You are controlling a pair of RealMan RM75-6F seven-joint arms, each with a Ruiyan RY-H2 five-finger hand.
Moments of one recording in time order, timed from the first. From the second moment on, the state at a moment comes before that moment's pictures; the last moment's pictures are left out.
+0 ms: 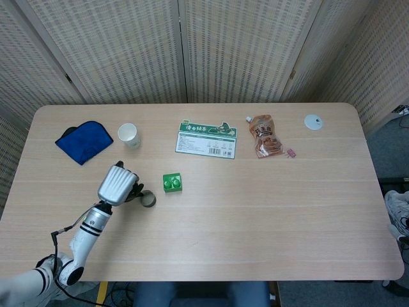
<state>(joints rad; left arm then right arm) -0.64 -1.61 -0.13 -1.16 1.50 1.24 0.35 -0.05 -1.00 0.11 -1.62 -1.42 1.59 0.04</state>
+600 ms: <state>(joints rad) -0.65 -1.64 -0.12 -1.12 1.54 1.26 0.39 -0.04 -1.00 0.11 -1.61 -1.41 1.58 0.05</state>
